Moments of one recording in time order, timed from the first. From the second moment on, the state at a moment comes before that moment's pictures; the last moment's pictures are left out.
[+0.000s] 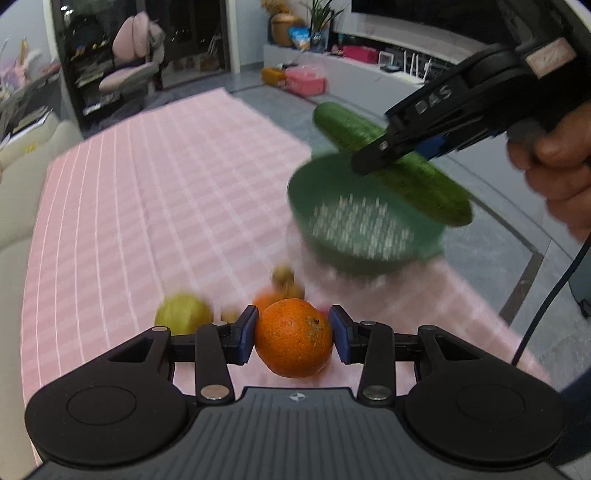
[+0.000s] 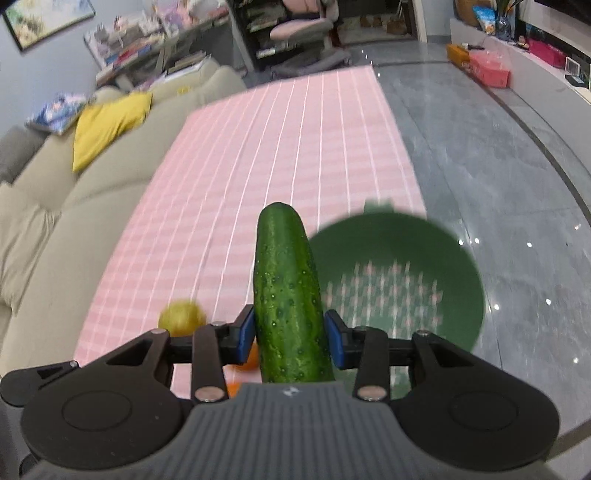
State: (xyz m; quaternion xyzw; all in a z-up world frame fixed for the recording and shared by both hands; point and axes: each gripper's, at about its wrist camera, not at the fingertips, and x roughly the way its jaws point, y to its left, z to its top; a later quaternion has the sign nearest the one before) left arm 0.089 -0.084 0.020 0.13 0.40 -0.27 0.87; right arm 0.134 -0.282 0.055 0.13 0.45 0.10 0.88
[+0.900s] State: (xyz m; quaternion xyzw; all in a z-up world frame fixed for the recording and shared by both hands) left arm 0.188 -0.214 -0.068 0.24 0.41 -0.32 0.82; right arm 0.206 -0.338 -0.054 0.17 0.50 0.05 0.85
